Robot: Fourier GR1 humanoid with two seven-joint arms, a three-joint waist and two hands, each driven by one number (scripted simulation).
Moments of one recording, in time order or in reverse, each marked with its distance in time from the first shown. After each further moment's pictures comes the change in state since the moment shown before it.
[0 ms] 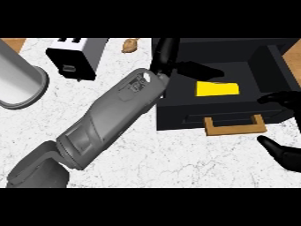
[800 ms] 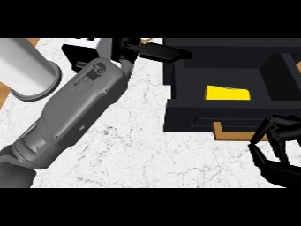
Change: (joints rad) left arm 0.126 0.187 0.137 -0.251 0.007 -0.056 0.096; right arm 0.101 -0.087 0.114 -0.110 0.355 0.028 0.021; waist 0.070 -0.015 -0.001
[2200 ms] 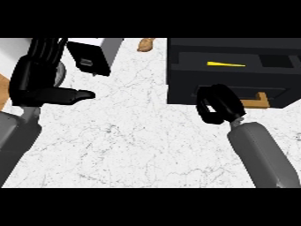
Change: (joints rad) left arm 0.615 0.366 0.196 -0.565 0.029 -0.196 0.032; right arm -0.501 0.091 0.245 1.049 0.792 -0.466 -0.274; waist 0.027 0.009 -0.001
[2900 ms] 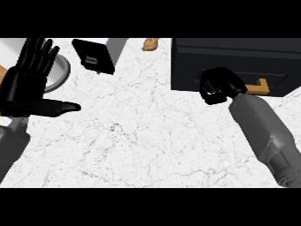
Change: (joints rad) left arm 0.099 0.021 0.060 -0.012 0.005 -0.129 -0.033; right arm -0.351 -0.017 -0.165 0.568 -0.052 -0.002 -0.196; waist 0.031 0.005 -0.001
